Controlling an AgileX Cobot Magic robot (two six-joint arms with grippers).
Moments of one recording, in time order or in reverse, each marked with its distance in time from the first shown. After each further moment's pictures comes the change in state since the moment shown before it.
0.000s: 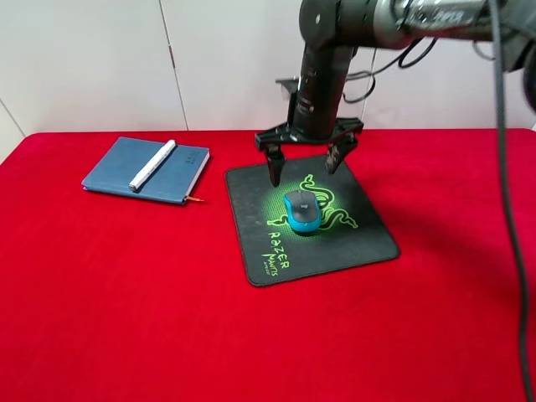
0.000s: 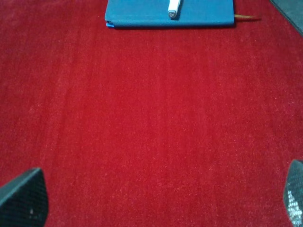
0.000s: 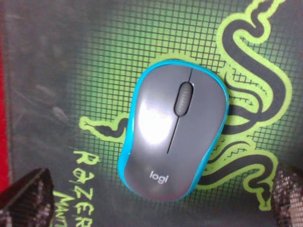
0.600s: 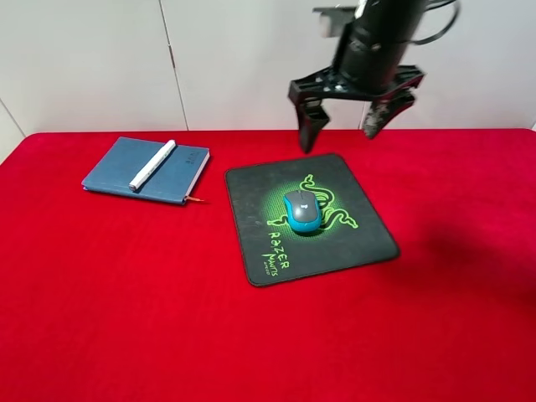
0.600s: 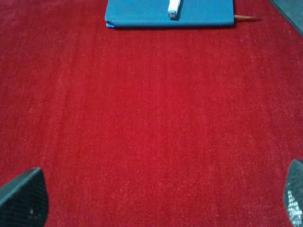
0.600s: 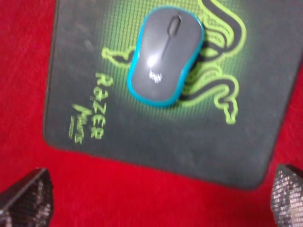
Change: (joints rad) left arm 0.000 0.000 0.000 -0.001 0.000 0.000; right arm 0.000 -0.428 0.298 -0.005 0.004 -0.036
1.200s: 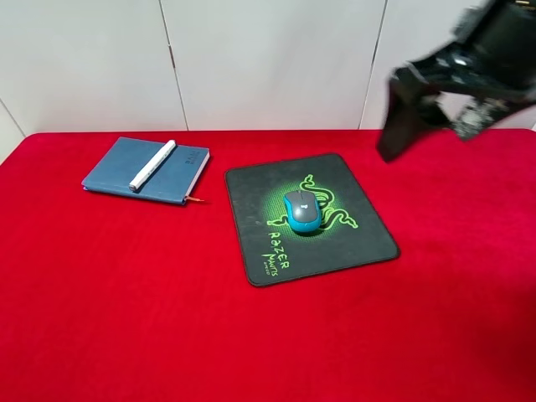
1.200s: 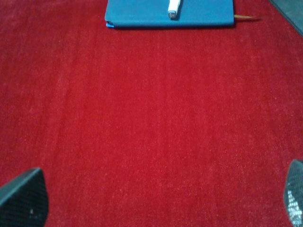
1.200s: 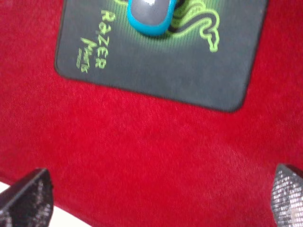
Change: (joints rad) left arm 0.000 0.000 0.000 0.000 0.000 0.000; right arm 0.000 -0.507 0.364 -0.006 0.001 0.000
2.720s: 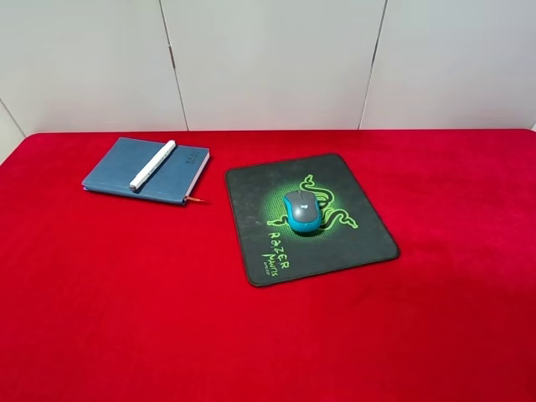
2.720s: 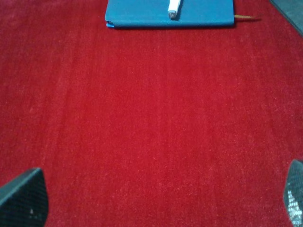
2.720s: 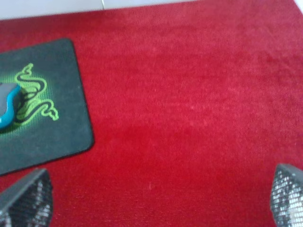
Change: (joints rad) left arm 0.000 0.000 0.000 0.001 0.000 0.000; right arm -0.527 -1.283 0.746 -0.072 -0.185 -0.003
